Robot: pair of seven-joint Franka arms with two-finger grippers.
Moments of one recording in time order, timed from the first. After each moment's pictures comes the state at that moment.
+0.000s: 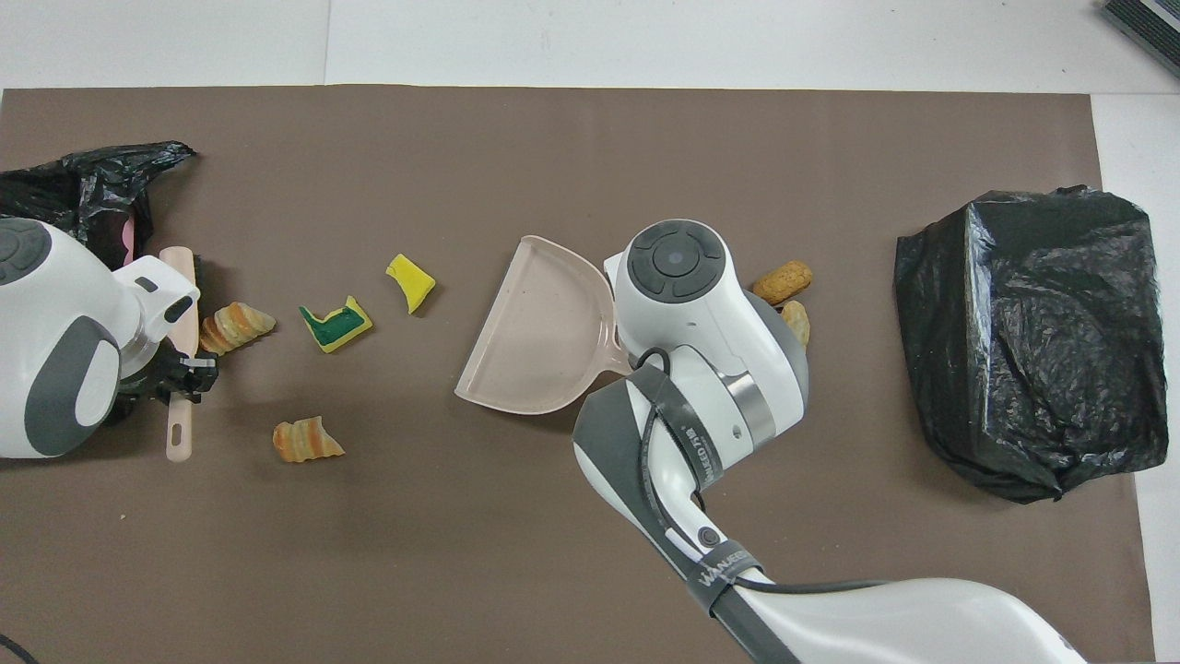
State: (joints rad) left arm 0.00 0.12 0.00 -2.07 0.19 1.95 -0.19; right arm 0.55 0.37 -0.01 -1.69 0.00 1.89 -0.59
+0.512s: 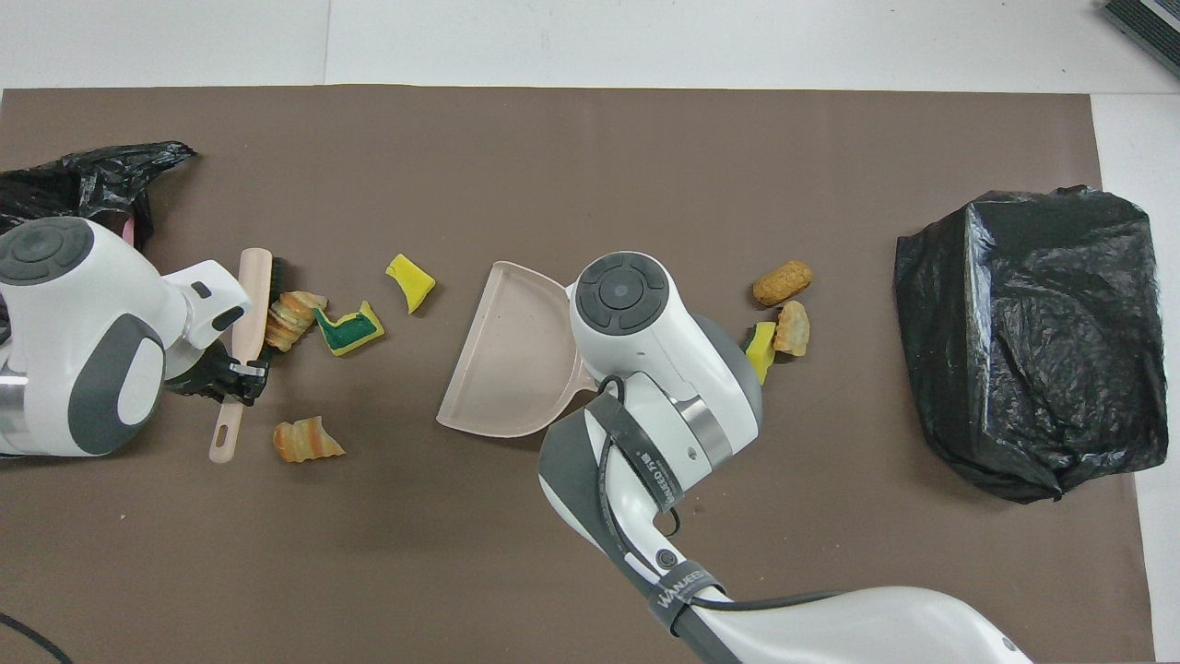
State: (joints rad) left arm -0.07 0.12 -0.02 -2.07 0.07 1.94 0.00; right arm 0.60 0.39 -0.01 -1.70 0.00 1.90 -0.59
